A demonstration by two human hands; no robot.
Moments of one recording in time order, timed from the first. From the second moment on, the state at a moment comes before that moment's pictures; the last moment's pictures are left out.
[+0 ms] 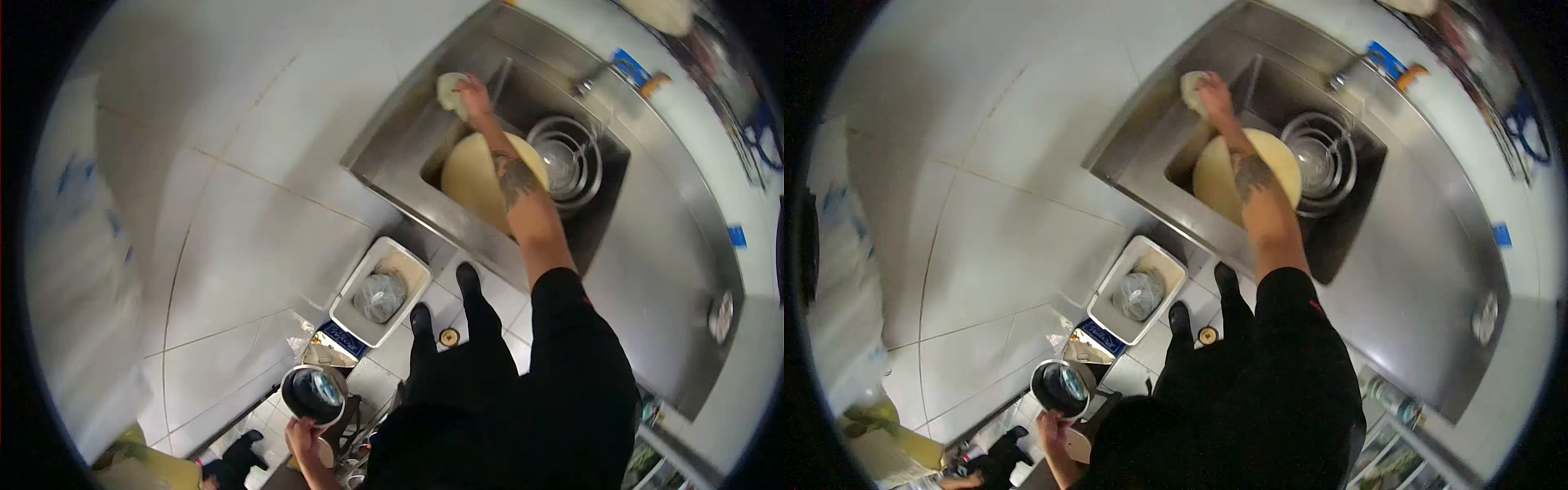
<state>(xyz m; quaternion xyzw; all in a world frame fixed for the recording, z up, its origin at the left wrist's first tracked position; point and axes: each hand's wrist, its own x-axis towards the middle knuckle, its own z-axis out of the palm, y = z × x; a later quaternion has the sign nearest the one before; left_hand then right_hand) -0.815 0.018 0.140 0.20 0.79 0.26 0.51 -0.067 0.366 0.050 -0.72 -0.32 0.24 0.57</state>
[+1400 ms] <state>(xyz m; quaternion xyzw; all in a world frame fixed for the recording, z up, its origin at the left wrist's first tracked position) -0.130 0.397 0.183 0.55 0.45 0.11 0.70 0.166 0.131 0.006 -0.85 -0.30 0.01 0.44</state>
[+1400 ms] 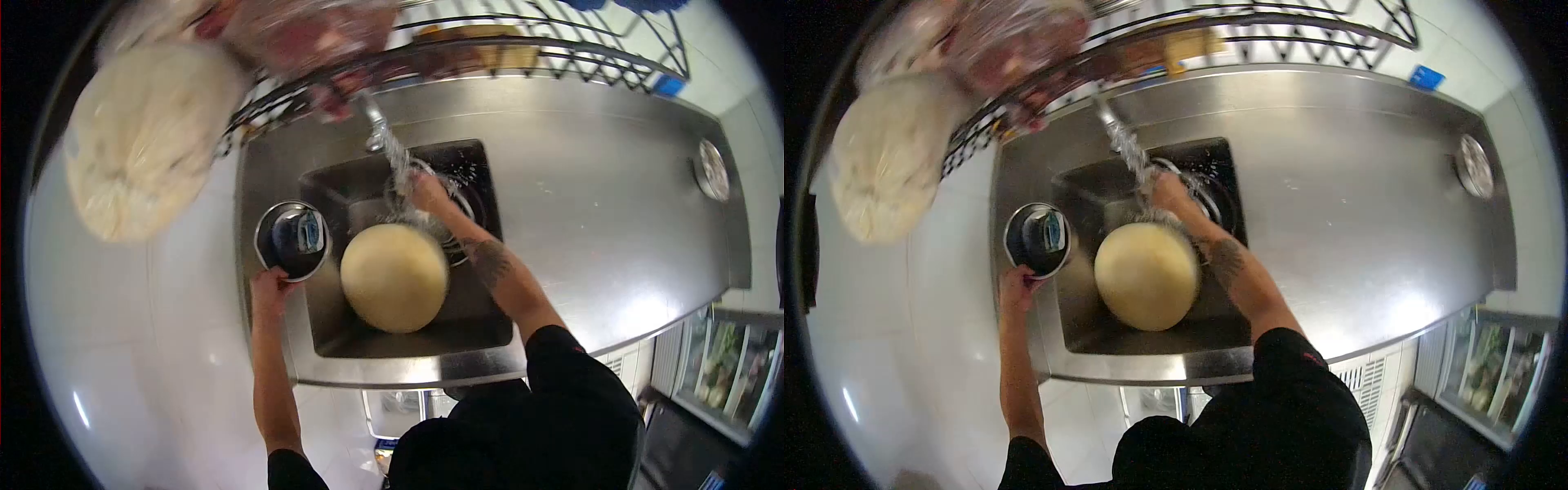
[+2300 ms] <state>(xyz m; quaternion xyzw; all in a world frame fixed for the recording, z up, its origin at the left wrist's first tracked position) 0.178 0.164 0.124 0.56 0.07 -0.12 0.82 0.144 0.126 -0.067 -0.65 -0.30 0.11 0.69</state>
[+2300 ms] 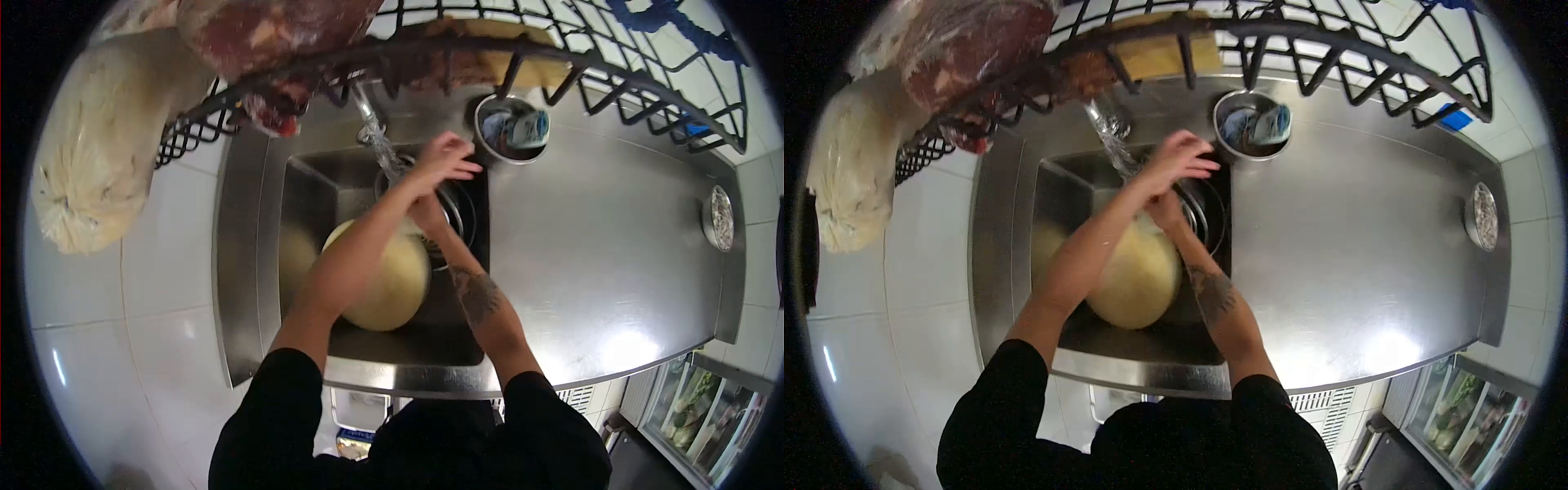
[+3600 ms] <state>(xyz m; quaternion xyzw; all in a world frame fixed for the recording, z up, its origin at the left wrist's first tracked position) 0.074 0.264 -0.025 0.68 0.28 -0.09 0.67 0.171 0.127 0.049 -0.87 -0.31 0.15 0.37</state>
